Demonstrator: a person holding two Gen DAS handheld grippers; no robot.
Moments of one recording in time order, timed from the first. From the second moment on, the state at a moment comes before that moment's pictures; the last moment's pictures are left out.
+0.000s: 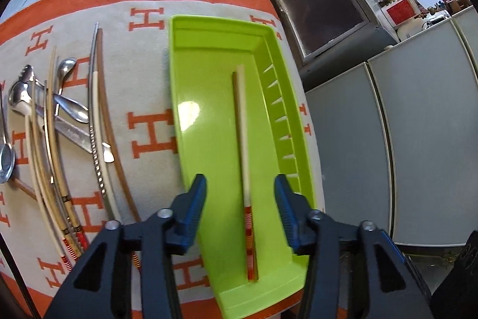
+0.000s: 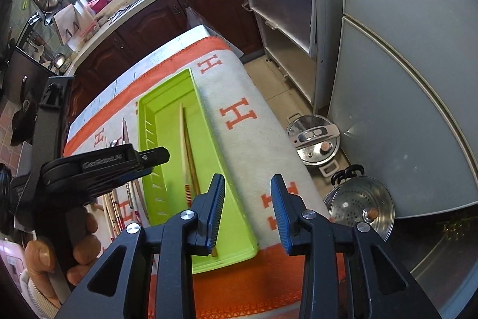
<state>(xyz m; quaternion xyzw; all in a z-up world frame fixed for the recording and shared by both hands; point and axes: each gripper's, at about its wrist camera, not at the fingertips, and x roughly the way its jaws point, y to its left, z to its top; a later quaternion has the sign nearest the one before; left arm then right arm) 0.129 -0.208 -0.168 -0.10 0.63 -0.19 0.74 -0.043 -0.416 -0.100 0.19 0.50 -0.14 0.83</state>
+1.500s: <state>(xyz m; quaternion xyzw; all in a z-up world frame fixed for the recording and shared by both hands) 0.075 0.017 -0.155 -0.08 0.60 -0.10 0.79 0.049 -0.204 -0.116 0.09 0.54 0.06 0.83</state>
